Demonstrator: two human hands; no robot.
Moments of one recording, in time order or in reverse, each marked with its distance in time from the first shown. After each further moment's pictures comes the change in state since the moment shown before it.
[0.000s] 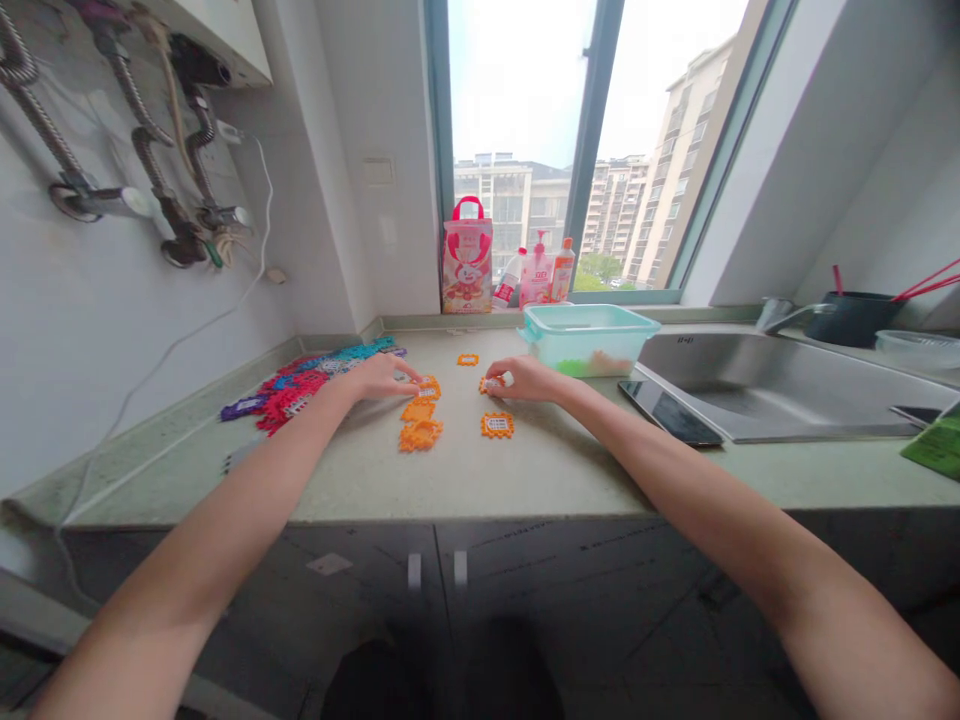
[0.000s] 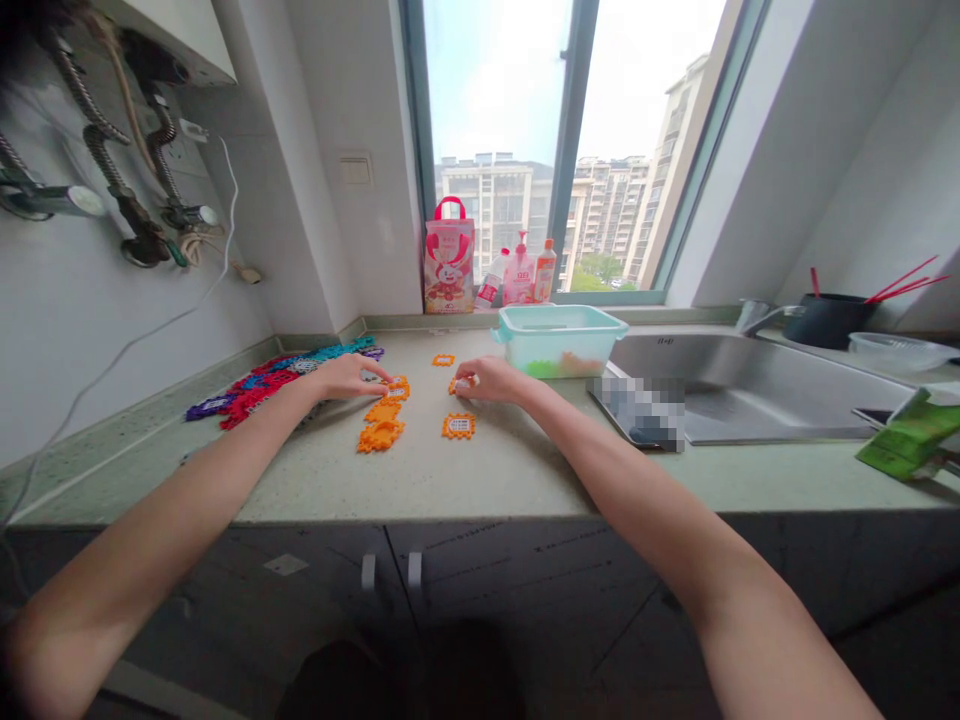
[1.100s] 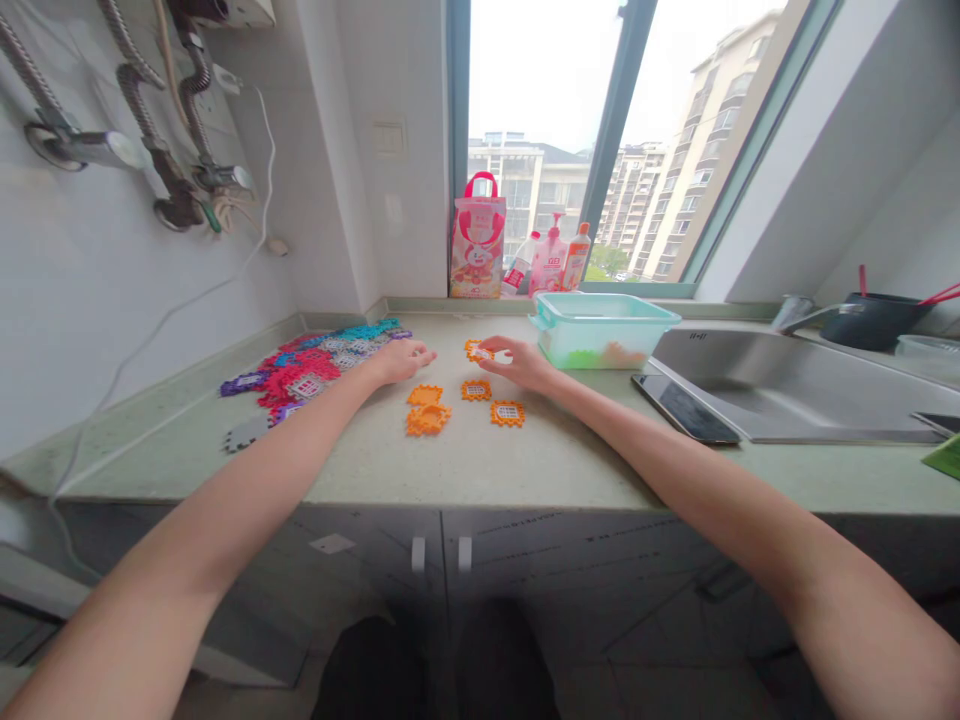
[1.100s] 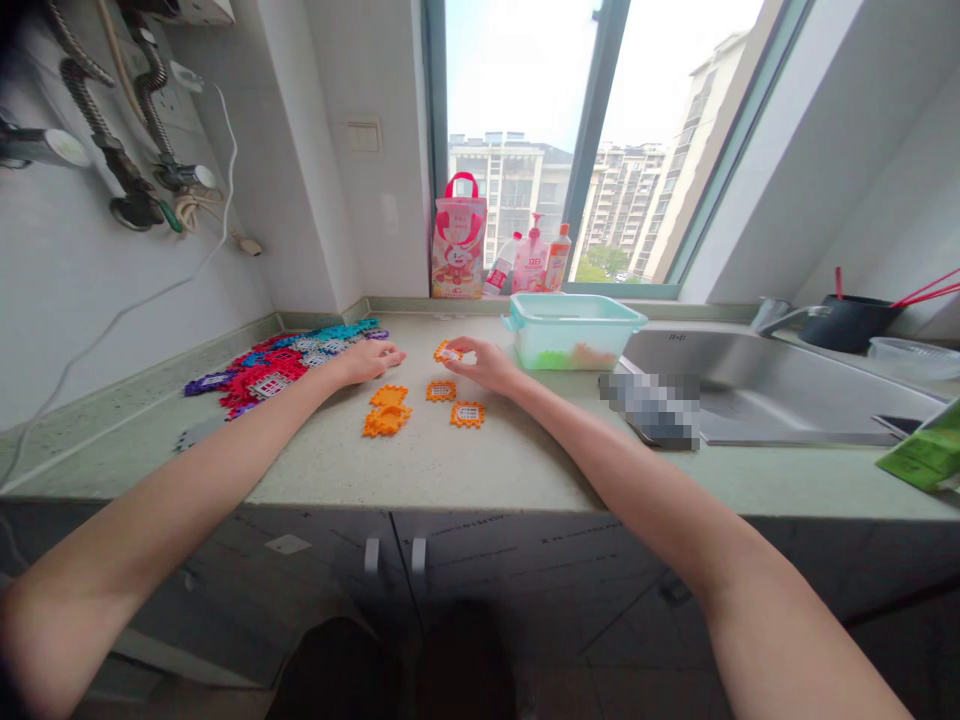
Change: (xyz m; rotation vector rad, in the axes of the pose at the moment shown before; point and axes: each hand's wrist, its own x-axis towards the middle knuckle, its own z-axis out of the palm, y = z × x) left_hand 0.014 0.020 0.022 -0.059 0.071 -0.214; right_hand 0.016 -0.010 0.031 0.372 0.230 0.037
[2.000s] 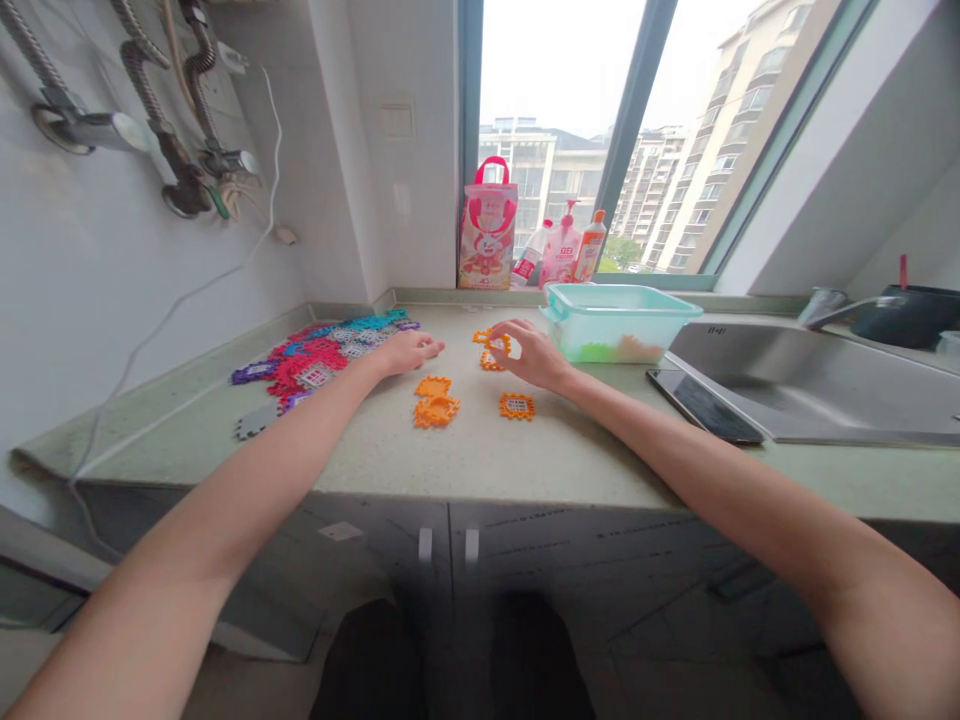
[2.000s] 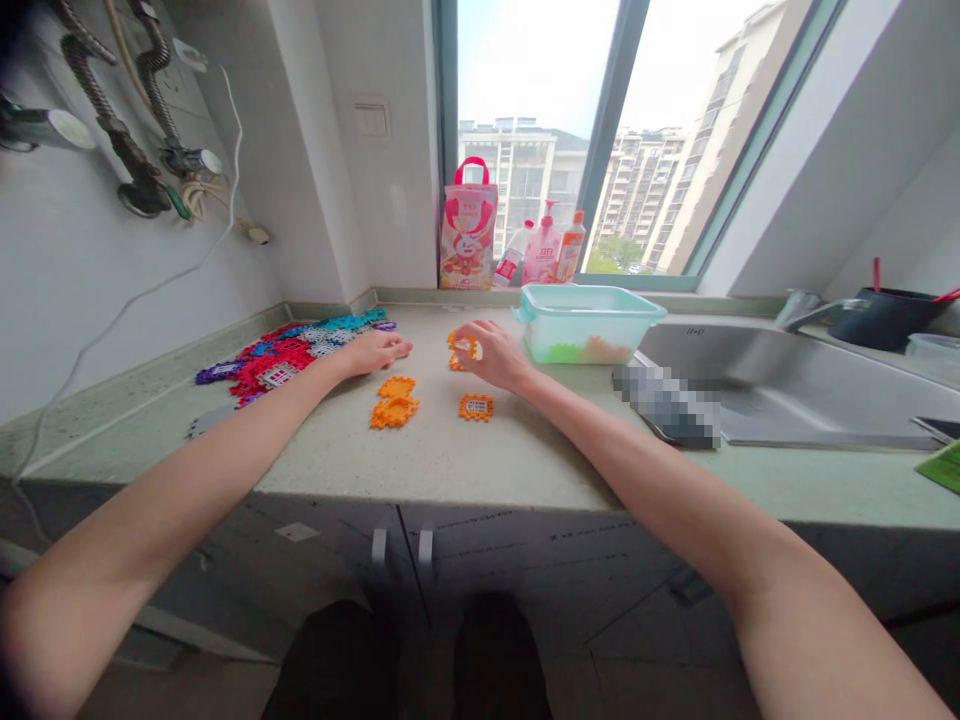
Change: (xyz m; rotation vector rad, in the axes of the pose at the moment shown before) left_hand 0.000 -0.013 0.004 -0.184 0.008 0.094; right_hand -0.004 -0.020 -0.005 -0.288 0.099 -0.254
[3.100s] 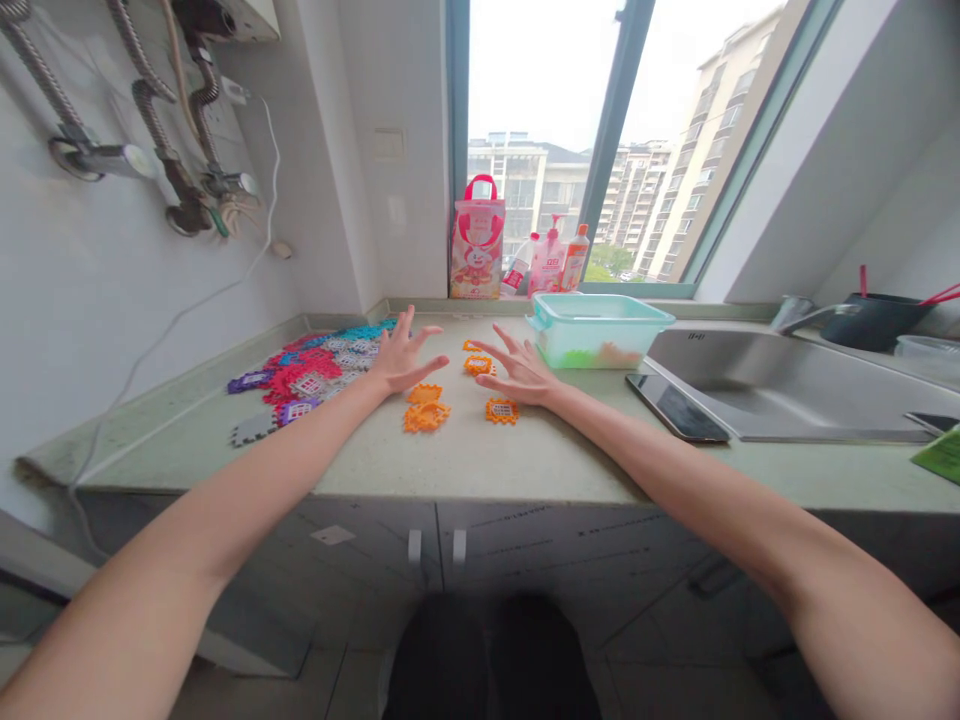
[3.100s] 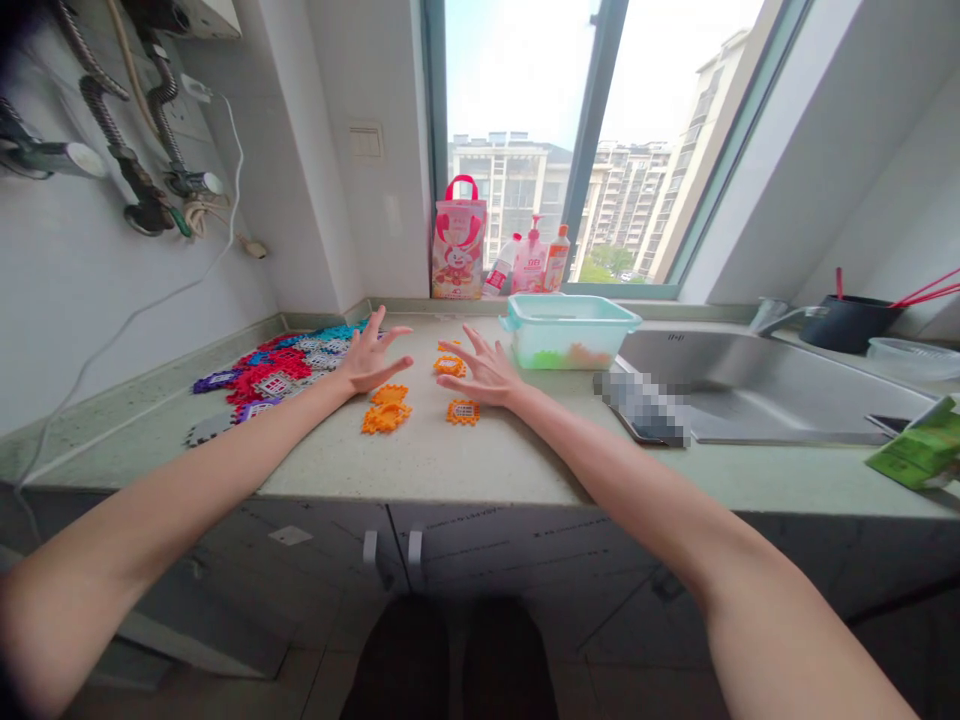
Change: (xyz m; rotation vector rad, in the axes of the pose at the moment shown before) left_hand -0.013 0.019 0.017 0.259 0.335 0.096; right_hand -0.018 0.006 -0.003 -0.088 -0.224 0.182
